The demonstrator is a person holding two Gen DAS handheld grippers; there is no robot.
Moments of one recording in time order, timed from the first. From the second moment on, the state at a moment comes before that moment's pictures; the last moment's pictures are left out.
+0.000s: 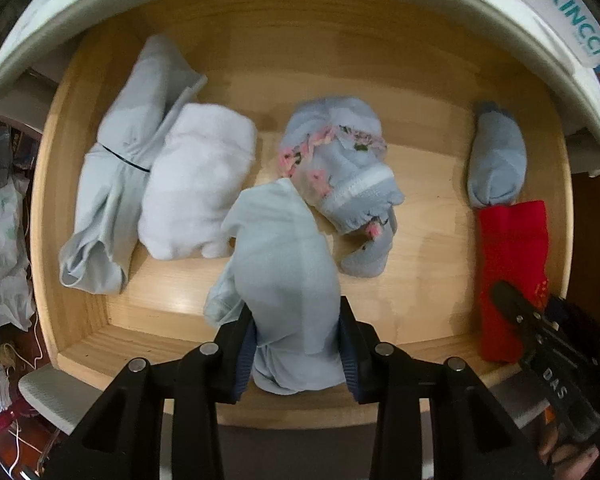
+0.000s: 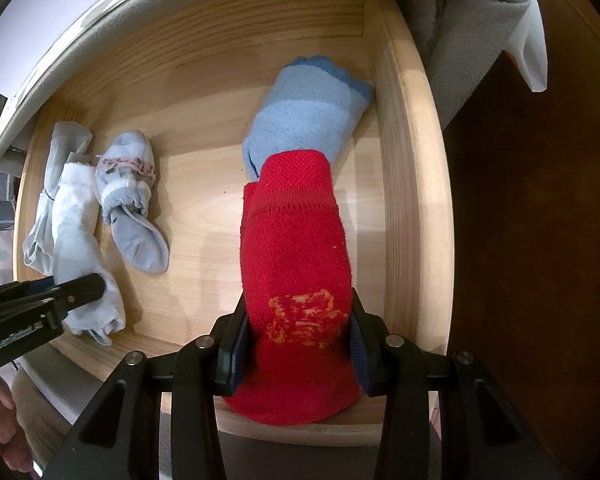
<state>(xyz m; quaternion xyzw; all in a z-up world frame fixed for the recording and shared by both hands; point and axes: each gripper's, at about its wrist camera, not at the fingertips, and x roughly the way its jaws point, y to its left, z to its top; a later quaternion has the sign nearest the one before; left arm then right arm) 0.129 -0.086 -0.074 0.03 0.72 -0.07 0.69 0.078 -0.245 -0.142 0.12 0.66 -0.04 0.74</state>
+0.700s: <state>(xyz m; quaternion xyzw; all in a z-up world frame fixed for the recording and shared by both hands) 0.113 -0.056 0.025 0.08 0.61 -0.11 0.78 0.079 -0.244 -0.142 0.11 0.67 -0.04 0.74</state>
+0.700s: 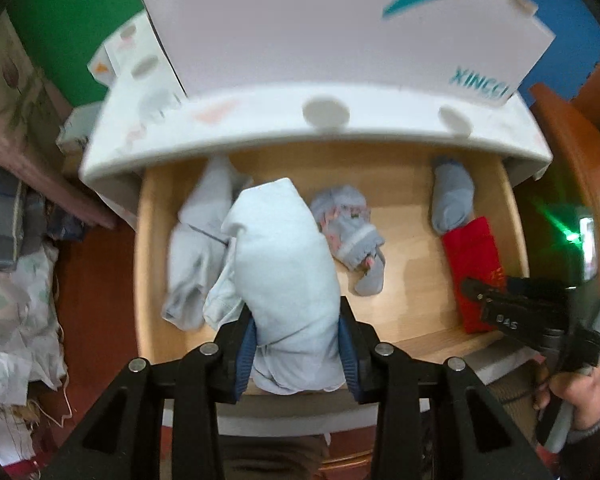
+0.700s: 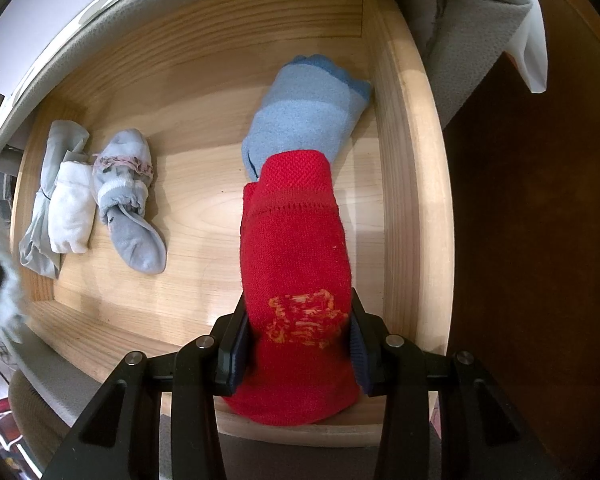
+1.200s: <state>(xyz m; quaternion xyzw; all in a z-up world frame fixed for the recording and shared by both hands) 0.175 -0.040 0.187 0.11 0.47 -0.11 0.87 0.079 -0.244 -0.142 0.11 0.67 -0.04 0.74</state>
